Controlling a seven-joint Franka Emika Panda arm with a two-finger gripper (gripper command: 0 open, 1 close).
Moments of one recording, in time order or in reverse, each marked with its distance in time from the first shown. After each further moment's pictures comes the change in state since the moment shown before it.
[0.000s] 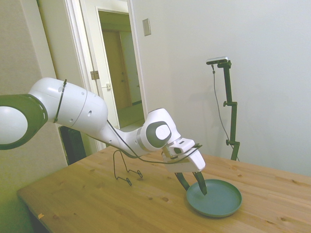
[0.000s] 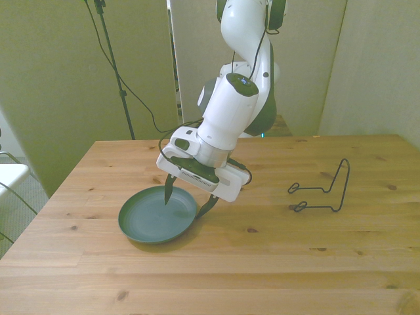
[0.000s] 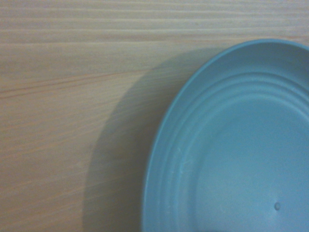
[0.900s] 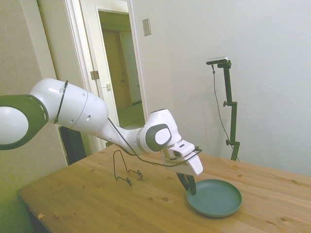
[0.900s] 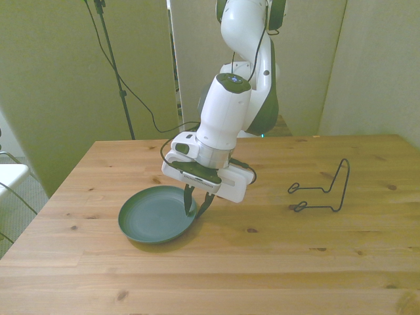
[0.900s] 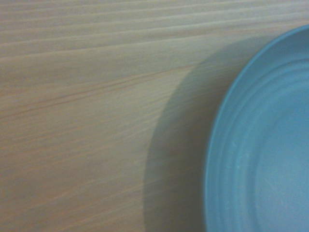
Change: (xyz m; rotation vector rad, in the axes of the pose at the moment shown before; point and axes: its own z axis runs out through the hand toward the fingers) arm -0.006 -0.004 0.003 0.091 -0.107 0.049
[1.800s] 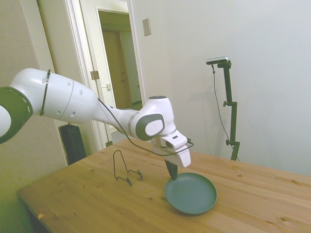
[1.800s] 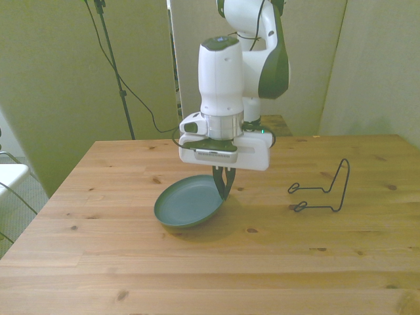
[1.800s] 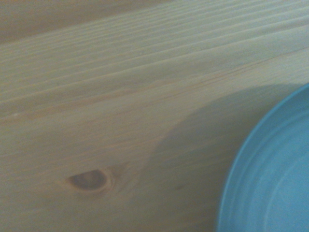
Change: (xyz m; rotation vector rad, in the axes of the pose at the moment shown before) arm -0.009 0.008 -0.077 0.189 -0.279 0.038
